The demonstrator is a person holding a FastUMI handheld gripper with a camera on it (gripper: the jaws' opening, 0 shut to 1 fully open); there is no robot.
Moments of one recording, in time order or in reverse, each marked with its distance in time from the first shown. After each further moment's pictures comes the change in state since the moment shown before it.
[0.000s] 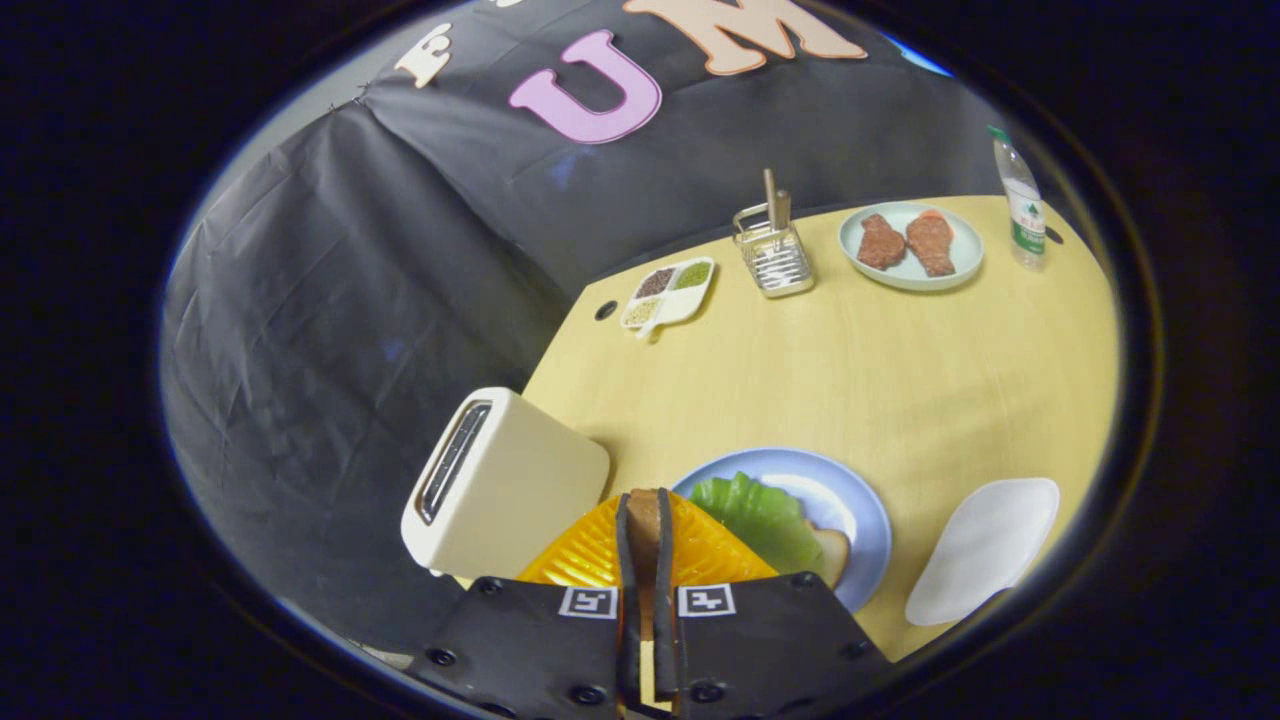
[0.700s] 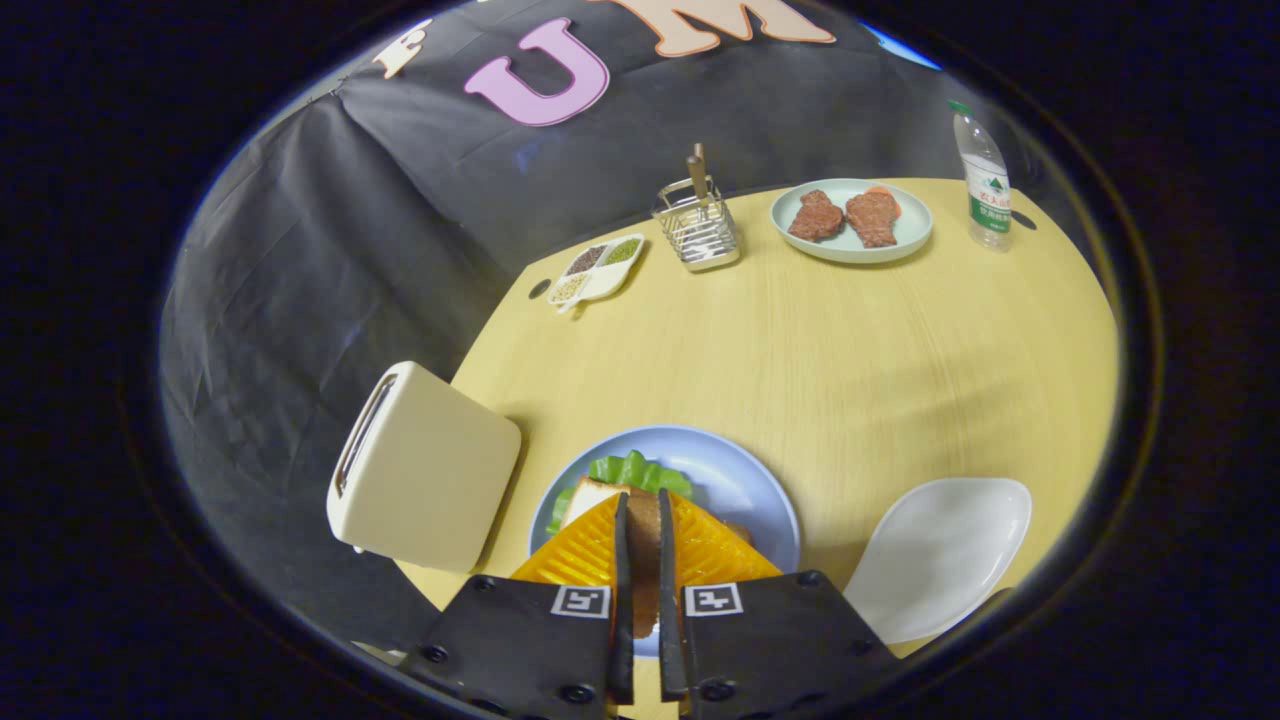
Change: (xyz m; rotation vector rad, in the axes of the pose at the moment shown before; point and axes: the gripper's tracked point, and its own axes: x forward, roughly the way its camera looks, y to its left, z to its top) arm 0.007 -0.068 -0.017 -0.008 0.045 -0.117
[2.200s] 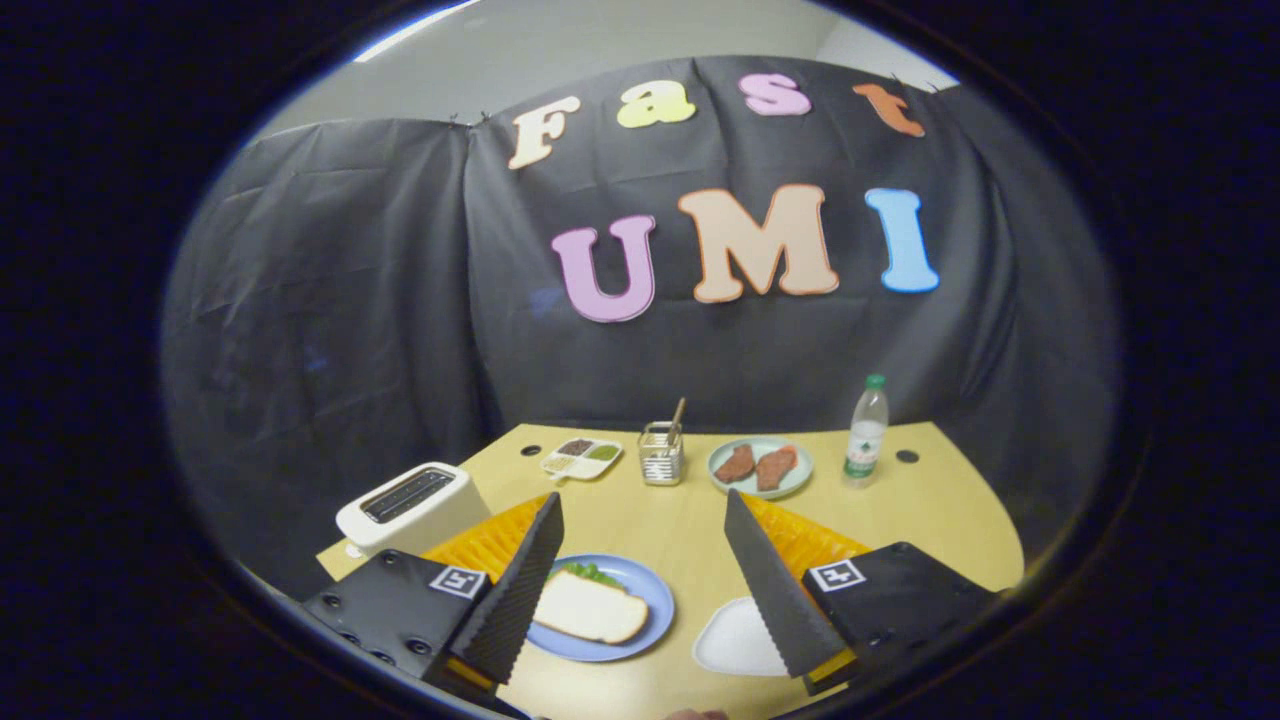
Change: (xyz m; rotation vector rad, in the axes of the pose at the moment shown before) arm -0.224 0.028 0.083 -0.360 -0.689 -0.184
